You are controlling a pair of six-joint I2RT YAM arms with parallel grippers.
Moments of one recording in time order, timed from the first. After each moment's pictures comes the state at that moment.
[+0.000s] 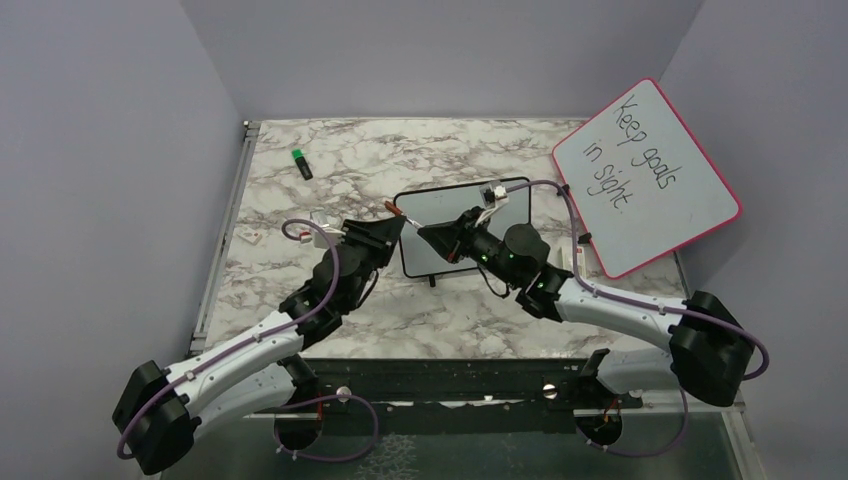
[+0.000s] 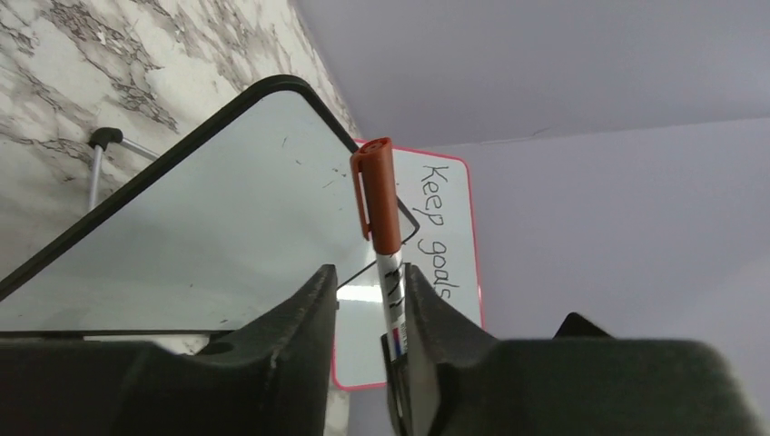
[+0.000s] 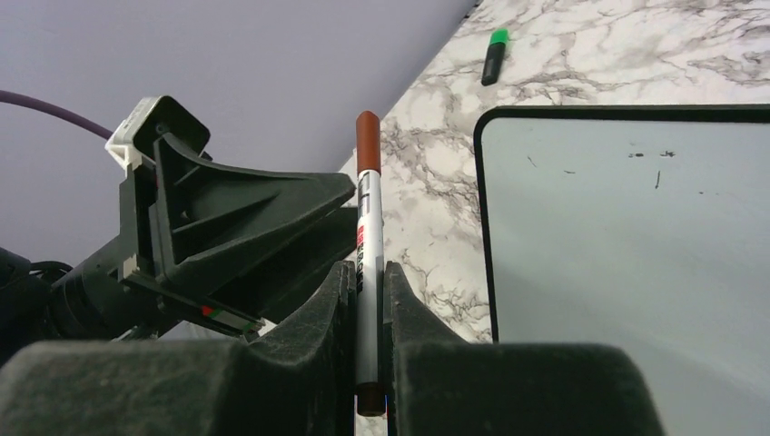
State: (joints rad) left arm -0.81 0.89 0.50 0.28 -0.51 -1.44; right arm 0.89 1.29 0.67 0.67 0.04 0.57
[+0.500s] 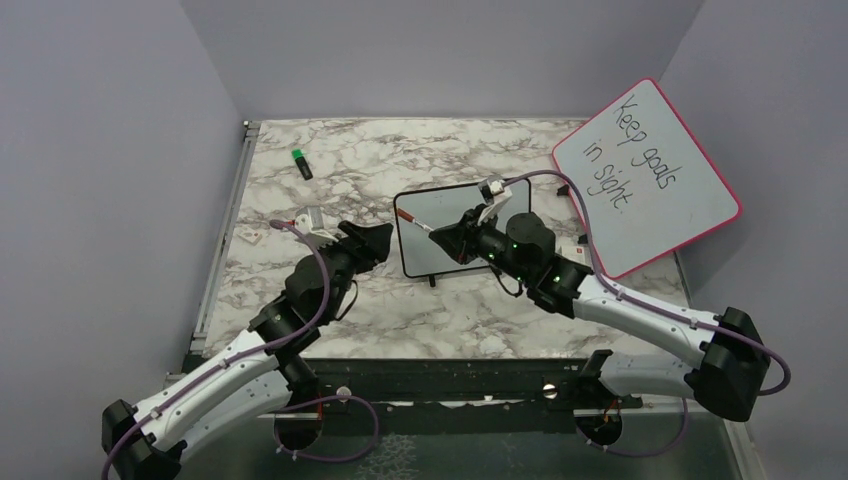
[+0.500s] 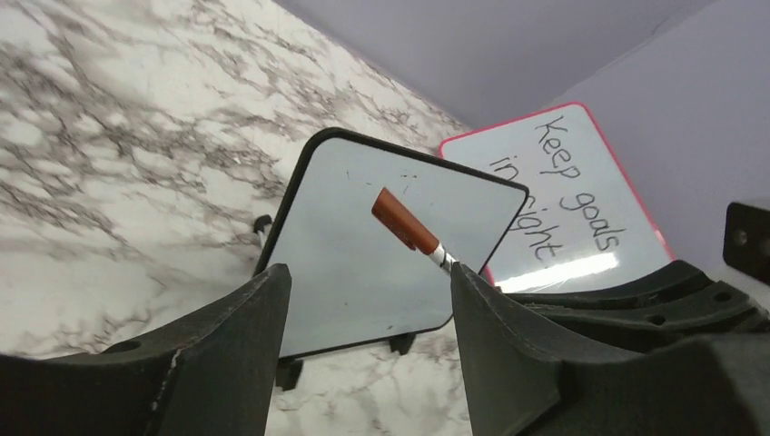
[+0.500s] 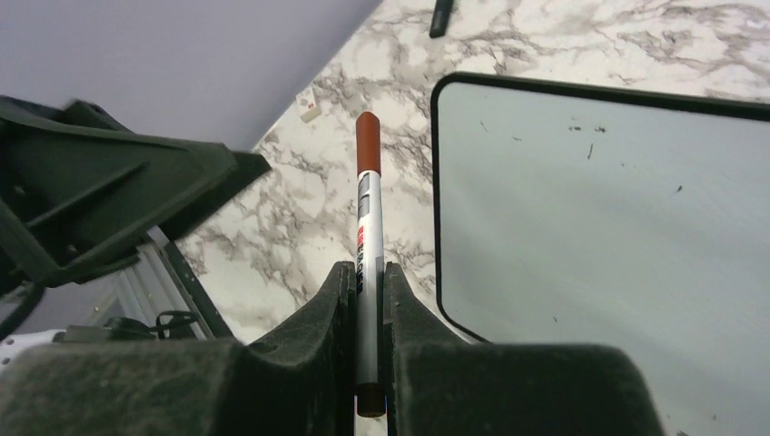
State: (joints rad) left arm -0.81 0.67 0.50 0.08 -0.52 -0.90; right arm 0.89 1.18 0.78 0.31 0.04 0.44
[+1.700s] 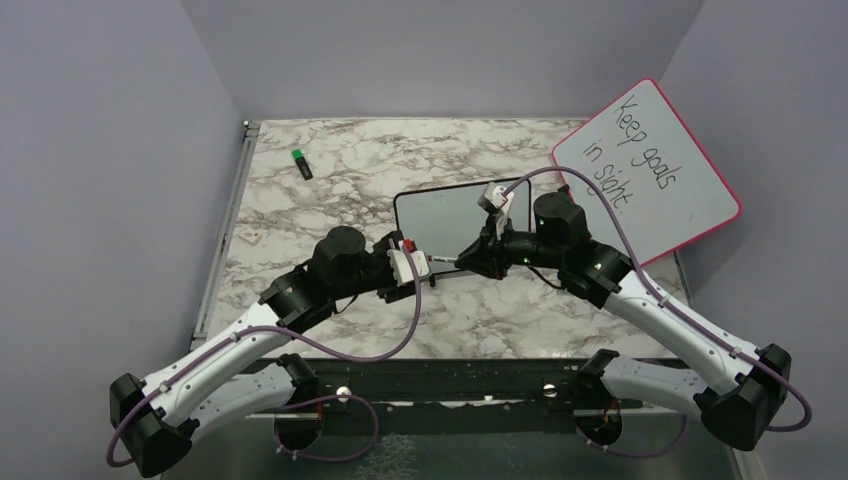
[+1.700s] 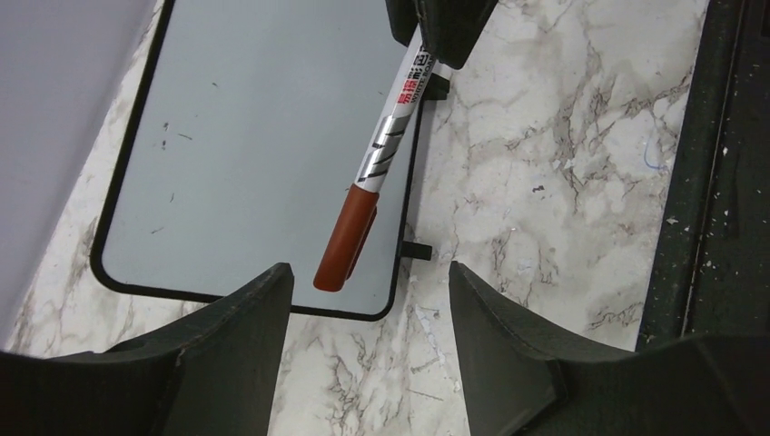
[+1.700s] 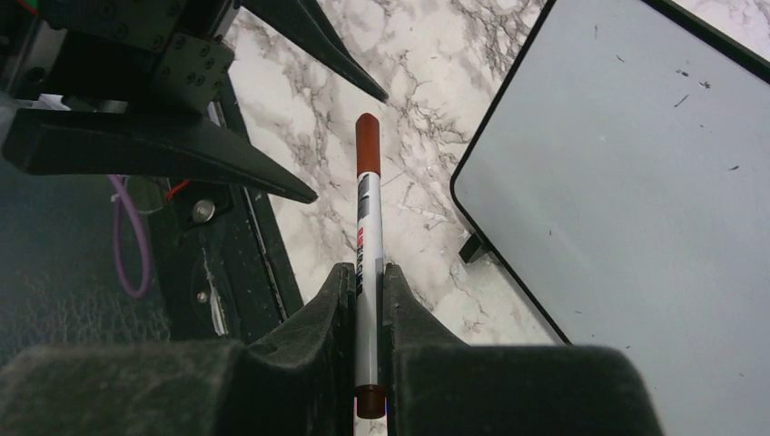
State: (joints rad) left arm -0.81 0.85 0.76 -0.28 0.26 0.50; right arm 0.73 1.04 0.92 -0.26 -0.47 0.04
